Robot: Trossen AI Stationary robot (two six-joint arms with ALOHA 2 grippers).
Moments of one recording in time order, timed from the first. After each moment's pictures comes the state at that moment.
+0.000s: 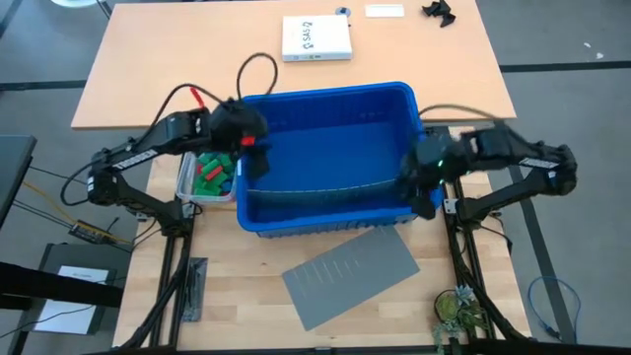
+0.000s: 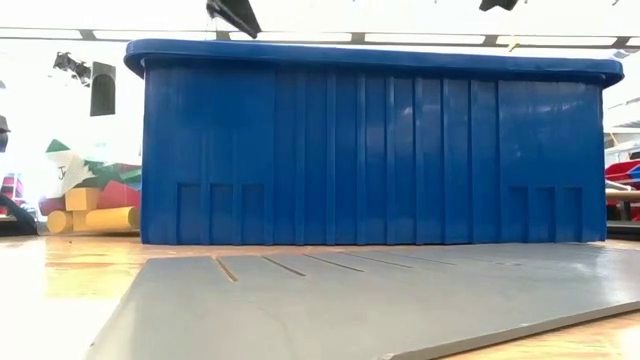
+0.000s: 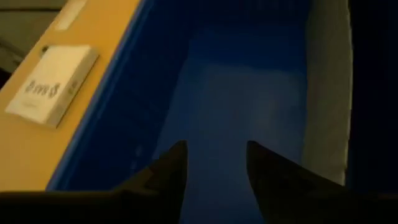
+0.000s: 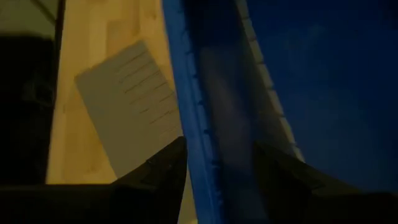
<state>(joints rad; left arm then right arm) 0.32 1.34 1.62 -0.98 -0.25 0.15 0.04 1.12 1.42 -1.18 0.02 0.14</state>
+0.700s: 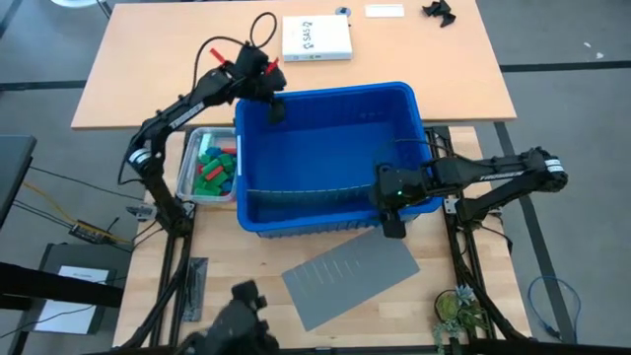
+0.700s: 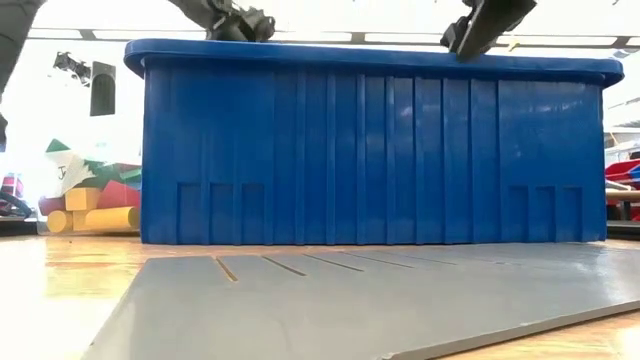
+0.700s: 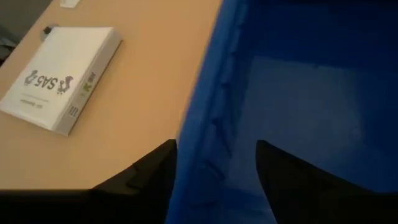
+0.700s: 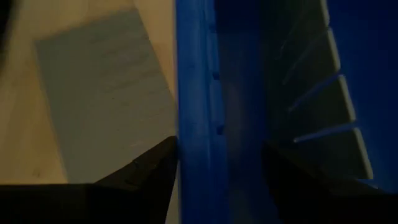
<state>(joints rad) 0.84 1.75 1.74 -0.72 0.14 0.49 0.08 1.24 1.14 -0.84 0.05 0.03</state>
